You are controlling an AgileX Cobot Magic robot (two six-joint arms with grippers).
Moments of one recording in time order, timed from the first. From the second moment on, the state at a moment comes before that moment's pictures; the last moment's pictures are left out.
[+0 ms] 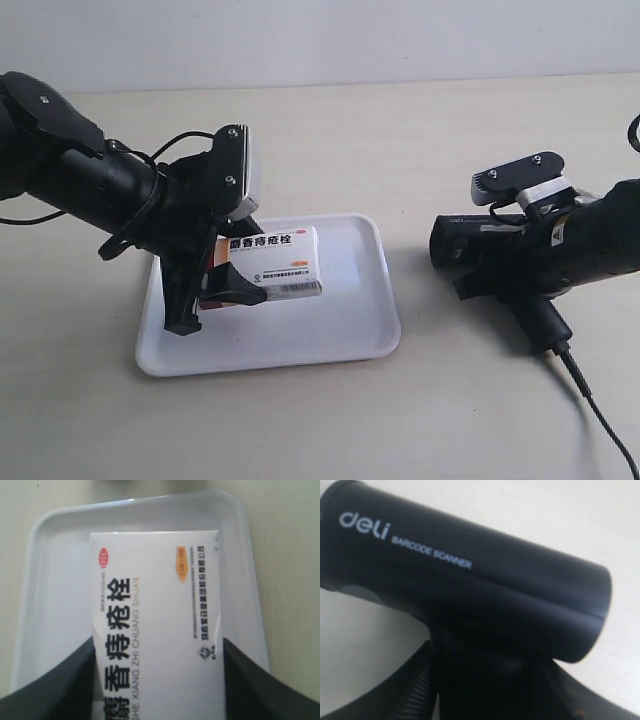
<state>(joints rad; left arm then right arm) -0.49 1.78 -0.92 -1.00 0.60 1.95 0.43 1.75 -0.61 -0.05 0.03 0.01</state>
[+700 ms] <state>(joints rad) -0.49 1.79 -0.92 -1.00 0.59 1.95 0.43 1.71 -0.61 -0.05 0.04 0.18</state>
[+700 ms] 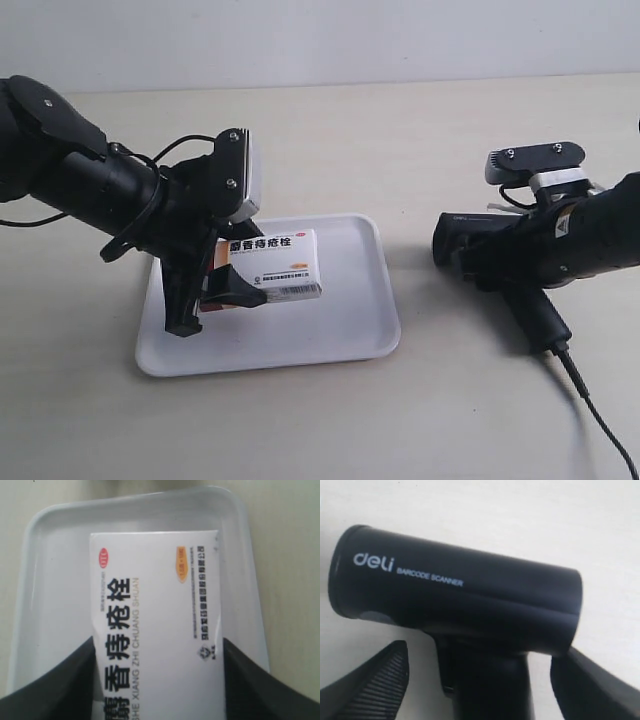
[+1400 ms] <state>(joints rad) -0.49 1.79 -0.92 -1.00 0.59 1.95 0.43 1.77 -0.61 -0.05 0.01 0.19</state>
